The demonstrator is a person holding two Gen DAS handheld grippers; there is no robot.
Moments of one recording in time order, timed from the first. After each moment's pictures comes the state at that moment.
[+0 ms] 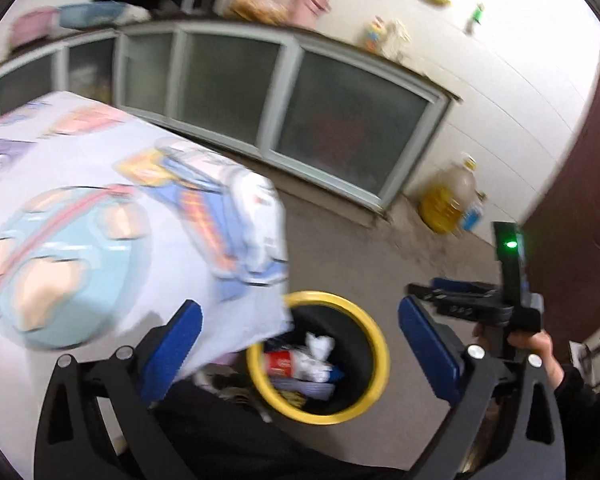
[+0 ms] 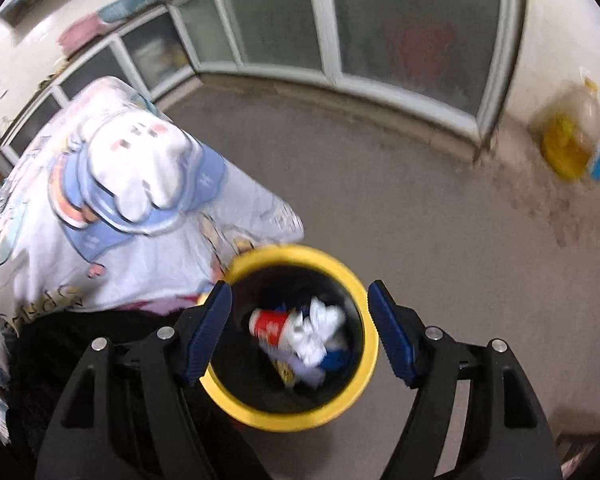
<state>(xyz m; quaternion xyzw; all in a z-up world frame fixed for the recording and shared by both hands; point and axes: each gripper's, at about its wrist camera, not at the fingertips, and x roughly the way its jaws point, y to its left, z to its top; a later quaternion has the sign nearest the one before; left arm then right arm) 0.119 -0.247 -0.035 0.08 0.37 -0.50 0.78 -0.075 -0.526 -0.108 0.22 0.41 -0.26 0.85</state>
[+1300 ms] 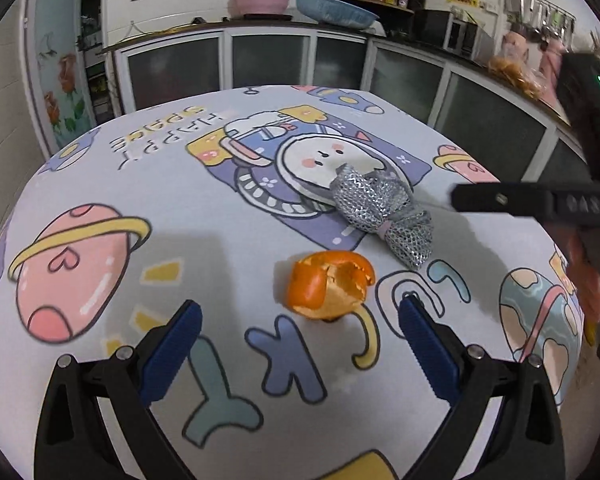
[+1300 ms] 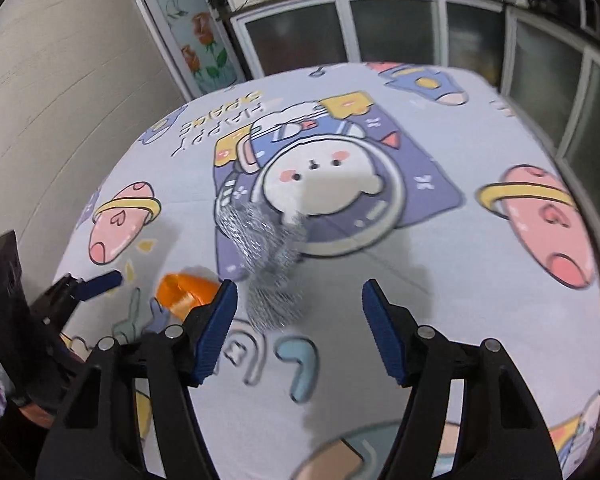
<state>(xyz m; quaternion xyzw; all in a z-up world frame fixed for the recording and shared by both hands) 0.375 0.005 -0.027 0.04 0.40 -0.18 0.90 0.405 -0.205 0.006 0.06 0.46 0.16 0.87</state>
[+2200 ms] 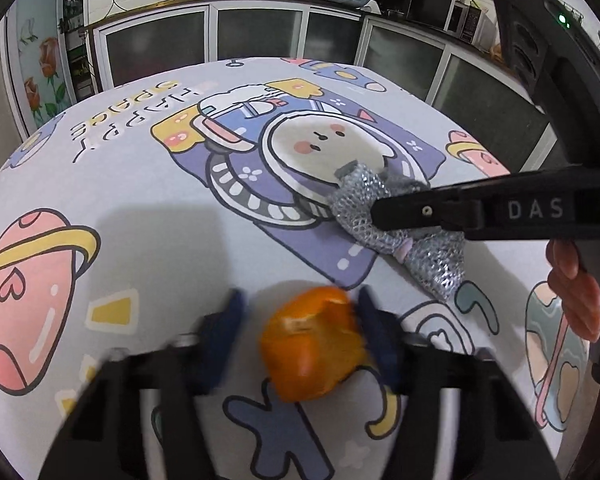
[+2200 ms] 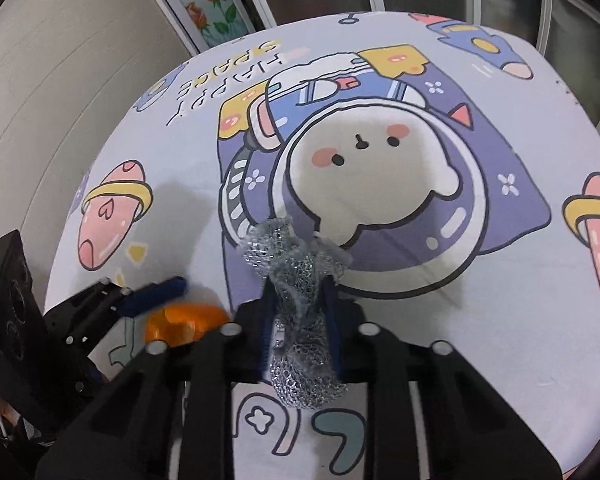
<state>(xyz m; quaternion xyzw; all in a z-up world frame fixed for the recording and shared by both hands) 0.427 -0.011 -0.054 0.02 0.44 -0.20 0.88 0.464 -0.160 -0.029 0.05 0.53 0.19 0.83</state>
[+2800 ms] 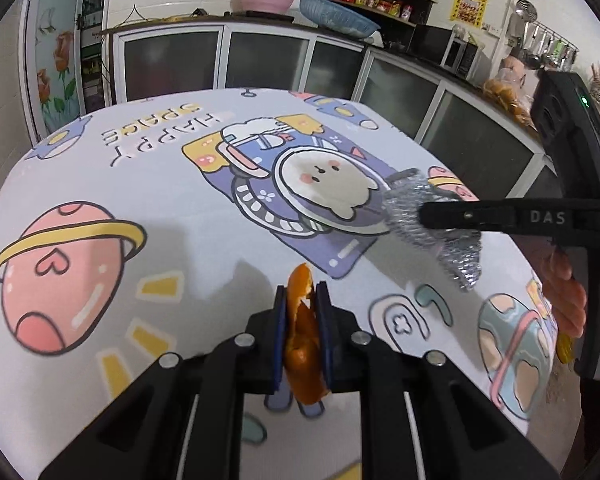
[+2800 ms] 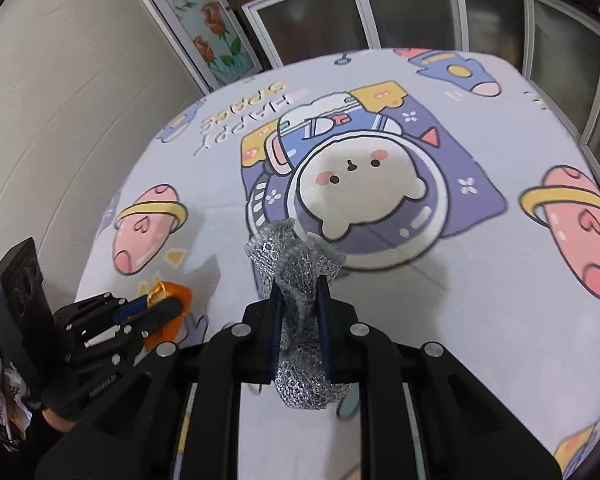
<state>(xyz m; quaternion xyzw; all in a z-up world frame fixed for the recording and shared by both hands) 0.381 0.025 -0.012 -0.02 0.40 -0.20 0.89 0.411 -0.192 0.018 0.08 0.48 0.19 0.85</state>
